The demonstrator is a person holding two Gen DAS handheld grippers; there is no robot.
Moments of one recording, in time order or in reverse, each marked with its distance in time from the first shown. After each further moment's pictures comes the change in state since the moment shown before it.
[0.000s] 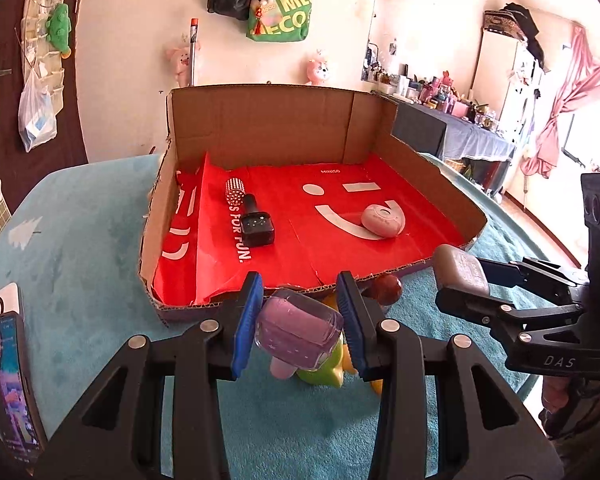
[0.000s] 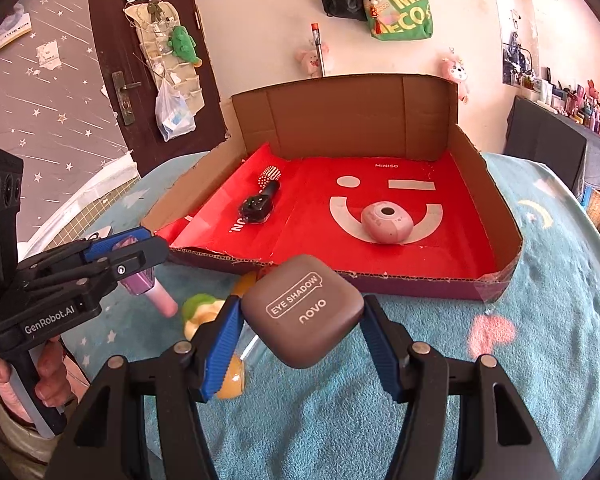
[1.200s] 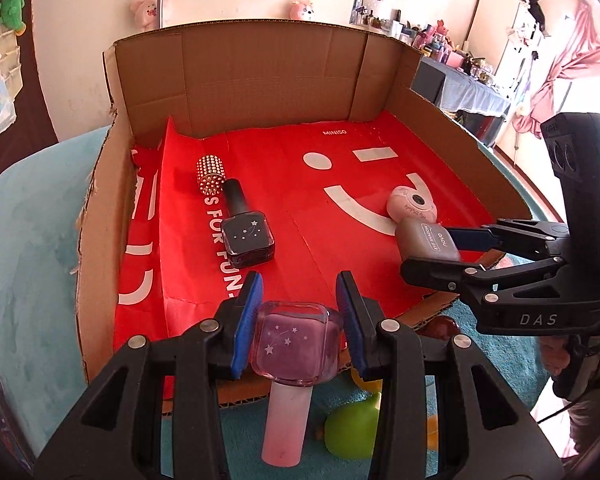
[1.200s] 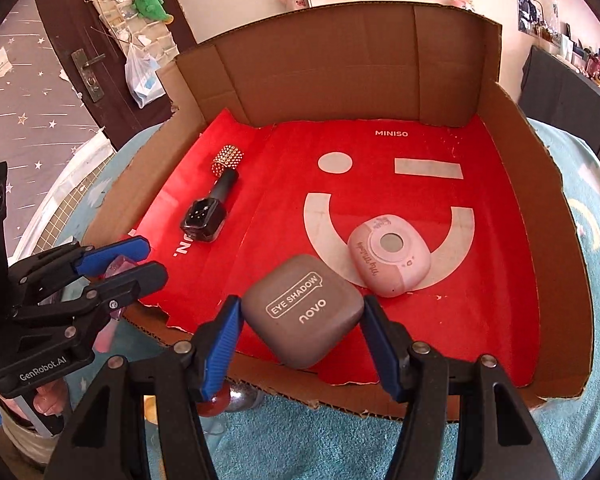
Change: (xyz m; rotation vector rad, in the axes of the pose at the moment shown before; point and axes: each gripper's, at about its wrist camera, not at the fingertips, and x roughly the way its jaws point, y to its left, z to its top) left arm 0.092 0.019 0.041 0.032 0.235 -0.071; right arm 0.096 -0.037 0.062 0.061 0.248 0.027
